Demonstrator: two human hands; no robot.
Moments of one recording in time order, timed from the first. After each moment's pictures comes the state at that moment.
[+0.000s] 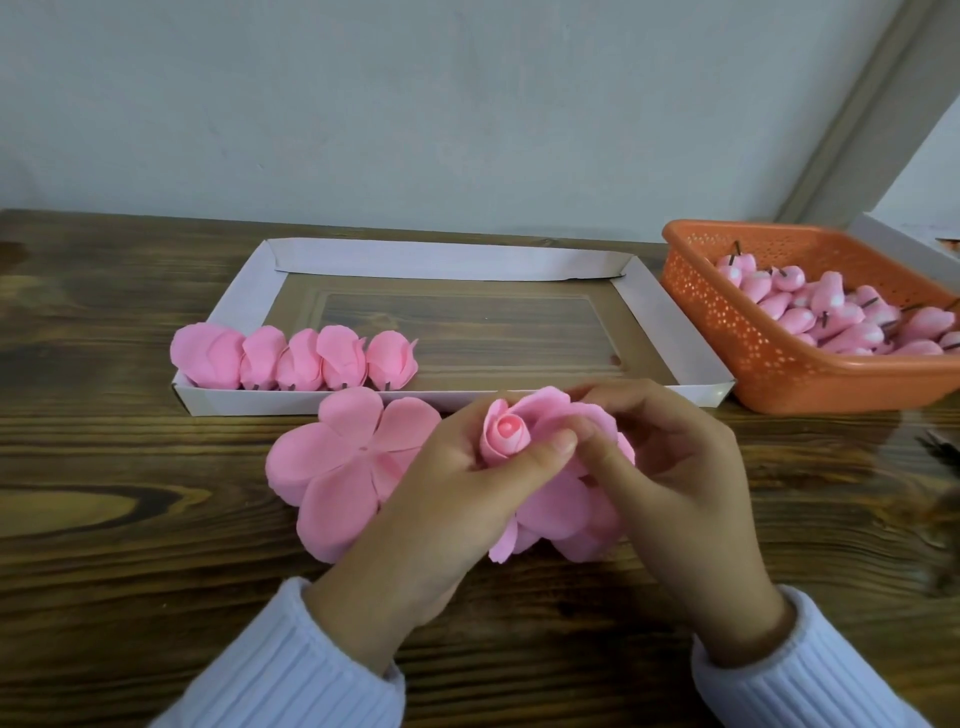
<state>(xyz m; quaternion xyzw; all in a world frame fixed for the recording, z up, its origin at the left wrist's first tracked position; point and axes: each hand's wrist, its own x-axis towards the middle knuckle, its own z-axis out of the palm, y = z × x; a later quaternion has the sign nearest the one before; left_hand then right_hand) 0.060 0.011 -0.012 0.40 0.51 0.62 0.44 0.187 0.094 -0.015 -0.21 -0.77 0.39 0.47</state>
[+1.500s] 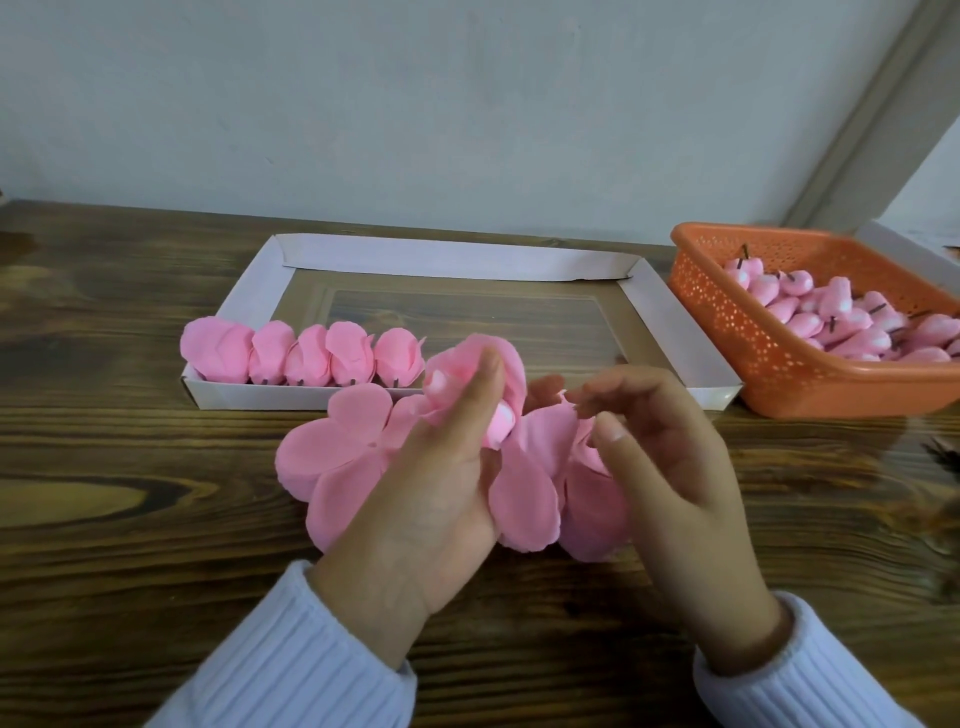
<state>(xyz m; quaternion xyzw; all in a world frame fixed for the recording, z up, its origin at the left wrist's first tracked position) 0.059 0.014 0.001 0.21 0.29 0.72 0.59 0.181 0.087 -0.017 -0.17 -0.73 0.47 0.46</state>
